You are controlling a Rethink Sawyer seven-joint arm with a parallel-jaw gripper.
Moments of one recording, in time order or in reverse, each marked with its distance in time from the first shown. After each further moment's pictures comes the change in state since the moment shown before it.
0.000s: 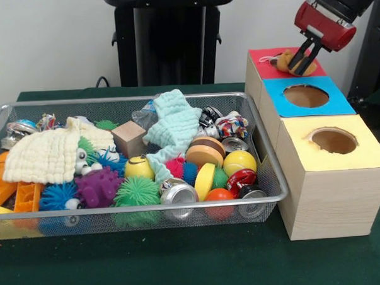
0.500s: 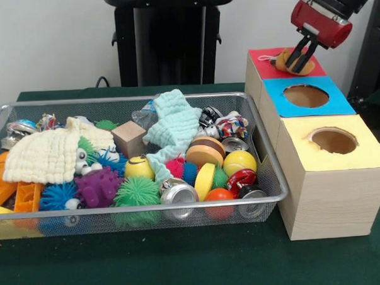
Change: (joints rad) arm 0.001 -0.026 0.009 0.047 0.028 -0.038 0.000
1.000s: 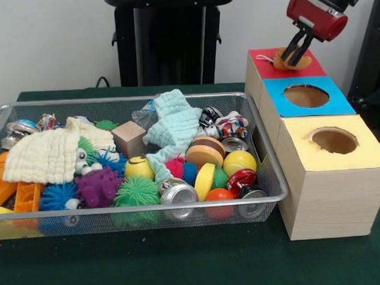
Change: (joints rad) arm 0.003 -0.050 0.003 0.055 -0.001 0.000 0.000
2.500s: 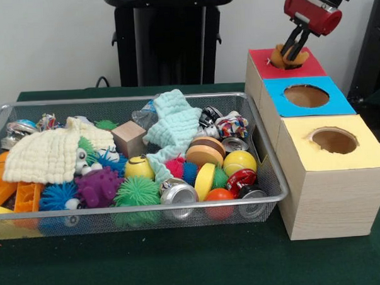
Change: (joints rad) arm 0.023 -0.039 0.051 0.086 0.040 -0.059 0.000
